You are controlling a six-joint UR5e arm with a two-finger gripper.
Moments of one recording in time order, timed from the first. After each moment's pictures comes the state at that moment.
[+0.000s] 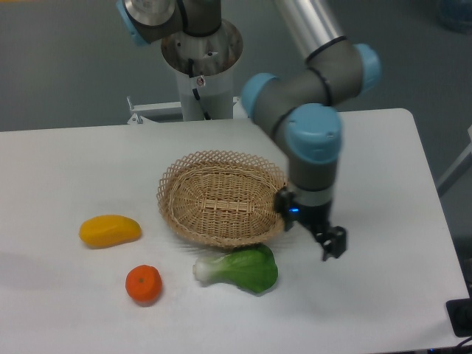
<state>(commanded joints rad) 2.59 -2.05 -1.41 -1.11 1.54 1.46</state>
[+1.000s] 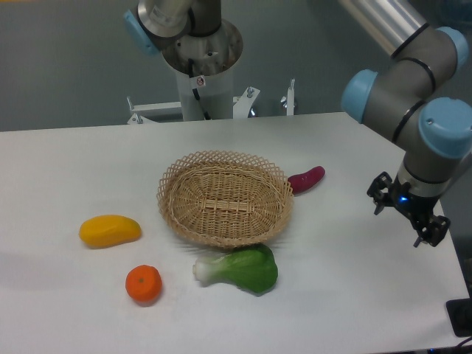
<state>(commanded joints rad) 2.74 -2.17 -1.24 -1.17 1.54 1.64</state>
